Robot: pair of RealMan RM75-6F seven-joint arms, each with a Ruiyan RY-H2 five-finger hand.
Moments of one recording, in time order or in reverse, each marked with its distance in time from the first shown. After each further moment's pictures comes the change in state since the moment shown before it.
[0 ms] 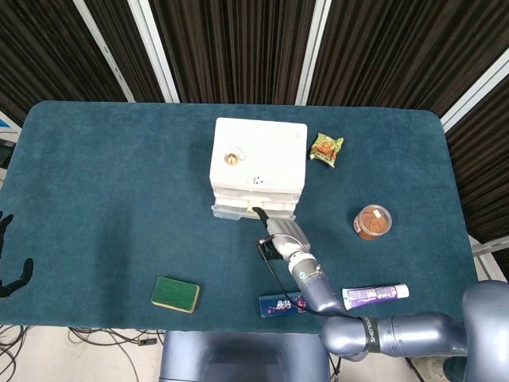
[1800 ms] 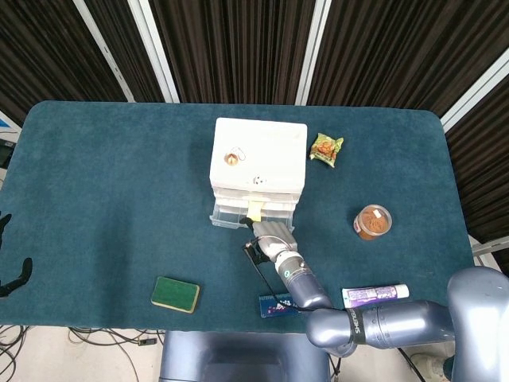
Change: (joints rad) left arm 0.001 0.003 -0.005 -0.005 -0.010 0.000 -0.013; right arm 0.148 0.025 0.011 -0.013 0.191 -0.030 -0.096
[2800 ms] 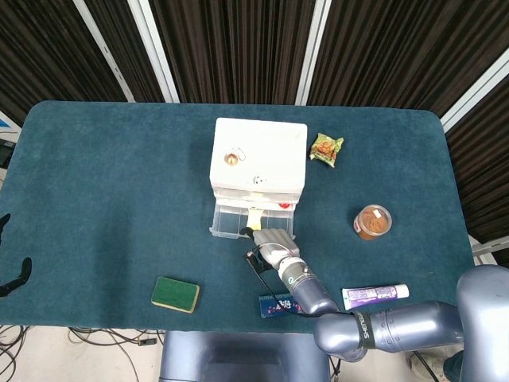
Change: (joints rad) left arm 0.001 0.000 -0.002 0.001 -0.001 0.002 -0.001; right arm 0.016 0.063 -0.047 -0.064 -0.004 -0.047 0.012
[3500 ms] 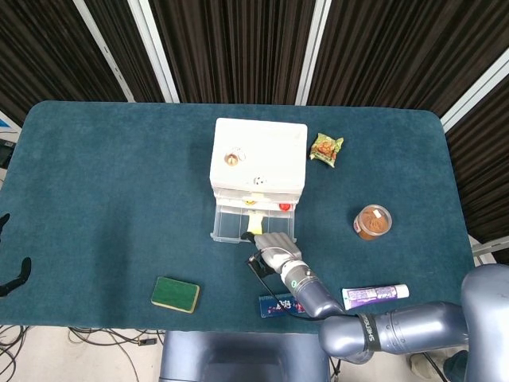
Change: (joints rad) left arm 0.000 0.000 -0.001 0.001 -0.002 0.000 0.001; right arm 0.014 0.038 -0.040 -0.033 -0.013 -0.030 0.019
